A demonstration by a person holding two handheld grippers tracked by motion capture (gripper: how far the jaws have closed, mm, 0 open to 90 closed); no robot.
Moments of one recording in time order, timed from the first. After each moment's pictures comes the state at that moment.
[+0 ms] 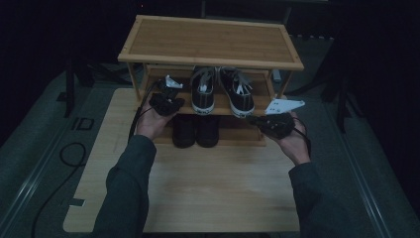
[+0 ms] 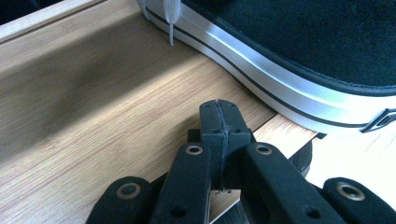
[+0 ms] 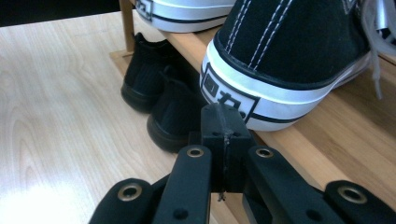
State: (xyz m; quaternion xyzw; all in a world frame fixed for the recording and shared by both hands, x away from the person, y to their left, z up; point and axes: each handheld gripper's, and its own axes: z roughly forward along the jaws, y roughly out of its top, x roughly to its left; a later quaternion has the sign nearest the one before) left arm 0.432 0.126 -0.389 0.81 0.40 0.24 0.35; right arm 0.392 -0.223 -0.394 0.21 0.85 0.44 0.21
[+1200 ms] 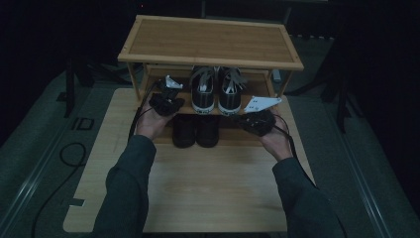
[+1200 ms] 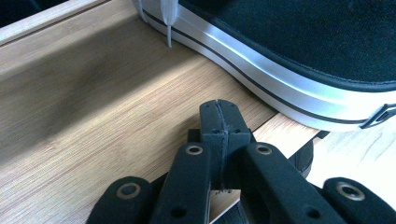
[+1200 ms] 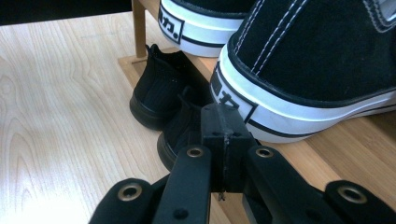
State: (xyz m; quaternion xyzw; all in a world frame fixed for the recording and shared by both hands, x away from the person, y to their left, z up) left arm 0.432 0.126 -0.389 0.81 0.40 0.24 0.35; right arm 0.401 -0.175 -0.400 0.19 0.86 0.43 0.21
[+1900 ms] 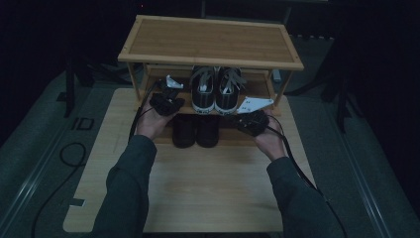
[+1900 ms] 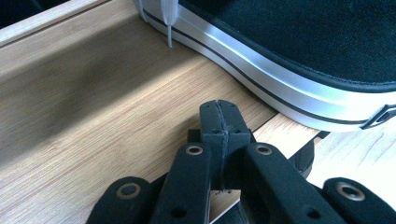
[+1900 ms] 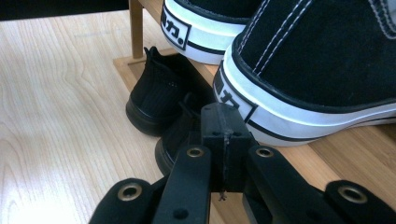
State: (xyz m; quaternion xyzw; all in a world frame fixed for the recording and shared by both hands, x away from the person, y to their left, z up) left arm 0.432 0.123 -0.388 0.81 0.40 0.25 0.34; right arm 0.402 -0.159 -0.405 0.19 0.85 0.43 0.23
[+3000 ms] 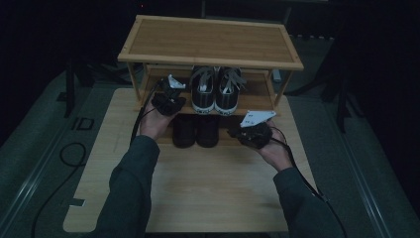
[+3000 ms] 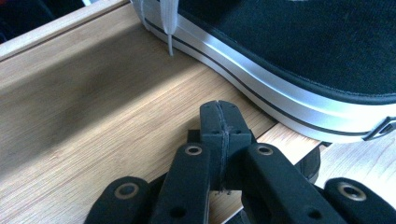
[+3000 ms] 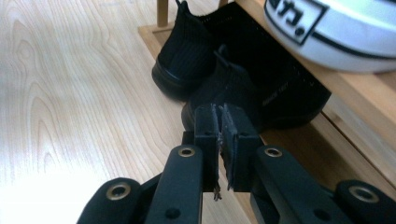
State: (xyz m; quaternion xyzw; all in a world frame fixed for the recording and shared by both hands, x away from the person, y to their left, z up) left arm 0.432 0.118 -0.388 0.81 0.40 0.26 0.34; right arm 0.385 -0.174 -0.431 0.17 0.88 0.41 0.19
